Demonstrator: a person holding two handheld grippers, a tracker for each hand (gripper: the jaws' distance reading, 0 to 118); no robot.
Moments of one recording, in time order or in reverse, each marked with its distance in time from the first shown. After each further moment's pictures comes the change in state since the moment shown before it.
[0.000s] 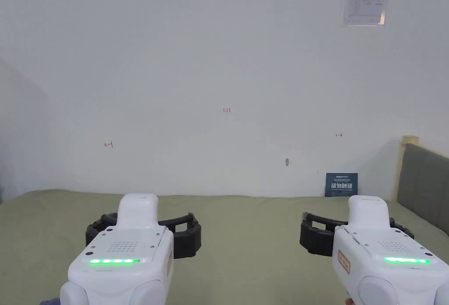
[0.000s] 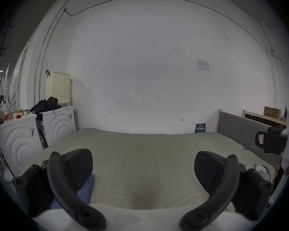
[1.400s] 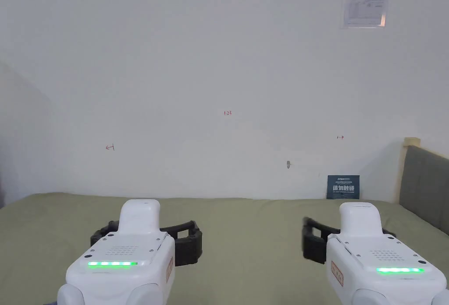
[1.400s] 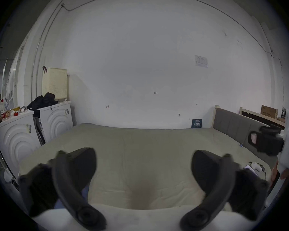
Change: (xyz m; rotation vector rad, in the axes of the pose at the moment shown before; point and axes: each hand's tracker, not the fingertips) left arm 0.007 0.006 0.011 -0.068 -0.043 0.006; right arm -0.011 -0.001 0.010 -0.003 0.027 0.044
